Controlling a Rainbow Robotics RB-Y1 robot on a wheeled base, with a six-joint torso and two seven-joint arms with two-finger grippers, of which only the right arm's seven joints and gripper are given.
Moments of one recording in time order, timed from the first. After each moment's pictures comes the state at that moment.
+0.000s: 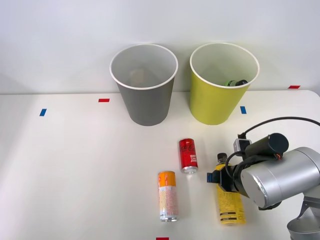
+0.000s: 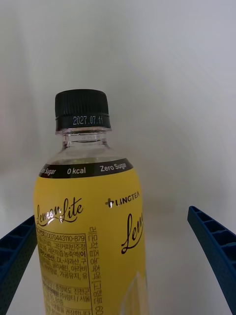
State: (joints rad) arm -0.03 -0.26 0.24 -2.15 -0.13 1.64 1.14
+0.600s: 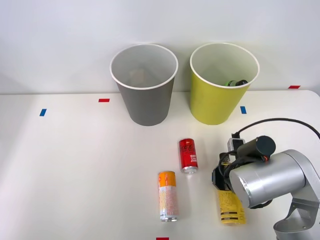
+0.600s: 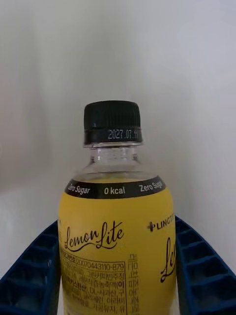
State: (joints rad) arm -0.03 -0.18 0.27 -2.11 -0.02 1.59 1.18
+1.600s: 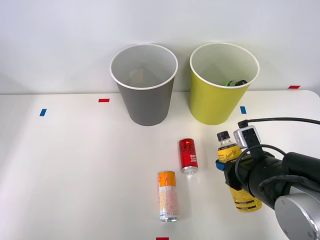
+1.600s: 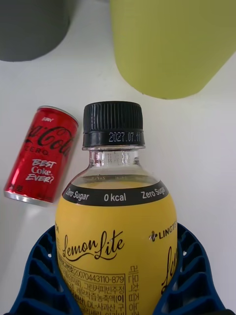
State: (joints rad) arm 0.22 -0.18 0.14 -2.46 -0.21 1.31 1.69
